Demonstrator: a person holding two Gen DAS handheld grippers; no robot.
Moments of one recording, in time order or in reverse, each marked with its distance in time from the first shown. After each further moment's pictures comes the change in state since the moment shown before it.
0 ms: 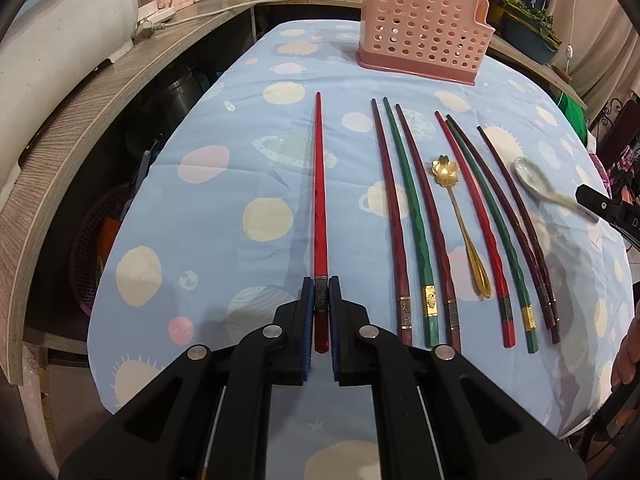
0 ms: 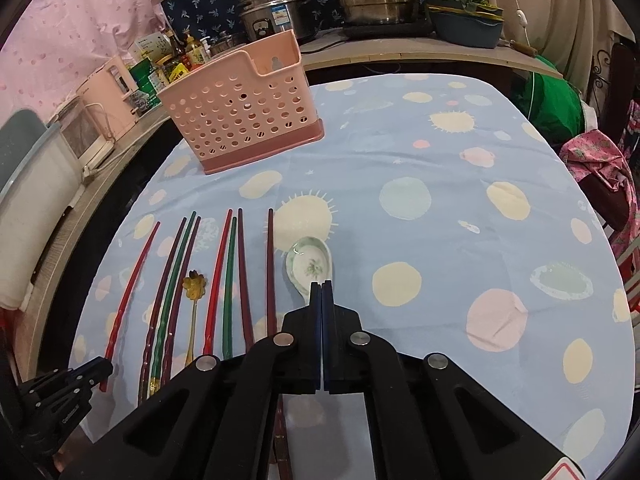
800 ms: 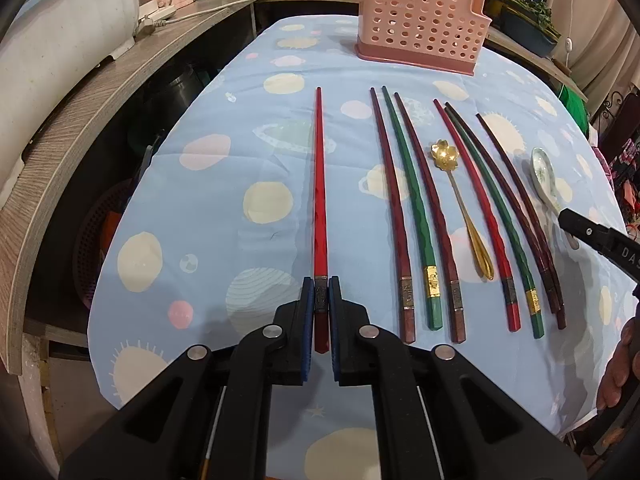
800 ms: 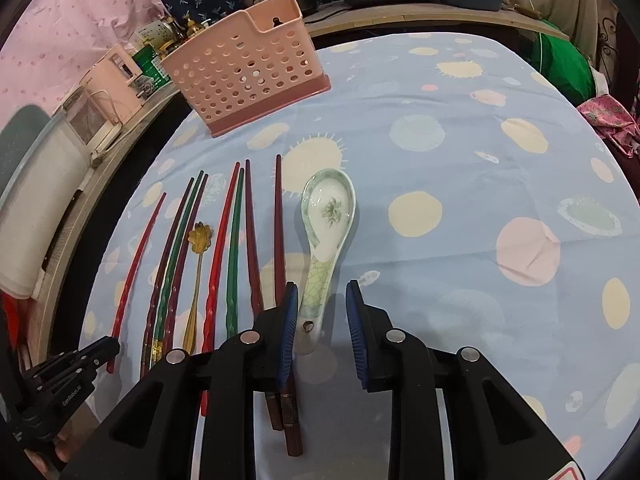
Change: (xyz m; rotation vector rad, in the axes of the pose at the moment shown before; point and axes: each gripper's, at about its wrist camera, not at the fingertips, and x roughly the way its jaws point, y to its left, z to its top) left arm 0.002 -0.002 -0.009 0.008 0.015 0.012; right arm 0.019 -0.002 -0.035 0.038 0.098 0.067
